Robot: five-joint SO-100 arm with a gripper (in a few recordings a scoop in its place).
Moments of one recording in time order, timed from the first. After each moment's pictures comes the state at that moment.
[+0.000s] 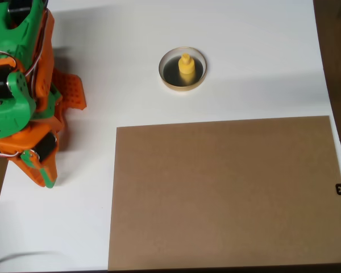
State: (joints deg) arm 39.8 188.7 174.7 74.8 -70.8
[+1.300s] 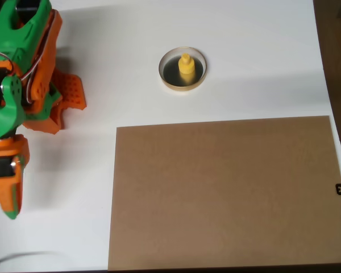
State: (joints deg) arm 49.3 188.7 175.6 52.1 -14.2
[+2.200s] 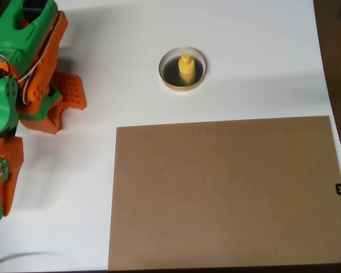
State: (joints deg) arm 52.7 188.7 175.6 50.3 -3.7
